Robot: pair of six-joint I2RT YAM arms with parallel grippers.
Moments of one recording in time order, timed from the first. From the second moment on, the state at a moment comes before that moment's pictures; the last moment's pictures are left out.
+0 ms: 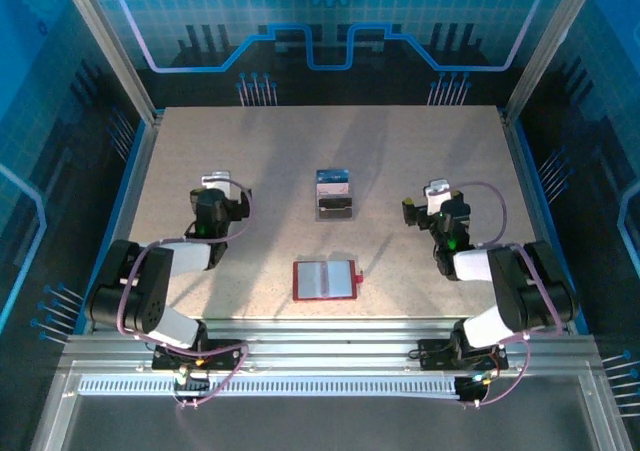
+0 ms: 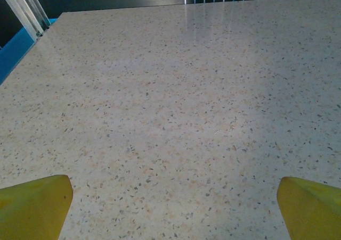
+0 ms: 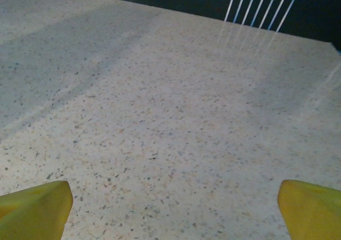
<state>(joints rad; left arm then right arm) -0.10 1.49 0.44 0.64 -0.25 -0.04 0.13 1.51 0.34 0.81 0.10 -0.13</state>
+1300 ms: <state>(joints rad) -0.02 1.55 0.39 0.81 -0.03 -0.06 0.11 1.54 0.36 0.82 0.02 -0.12</state>
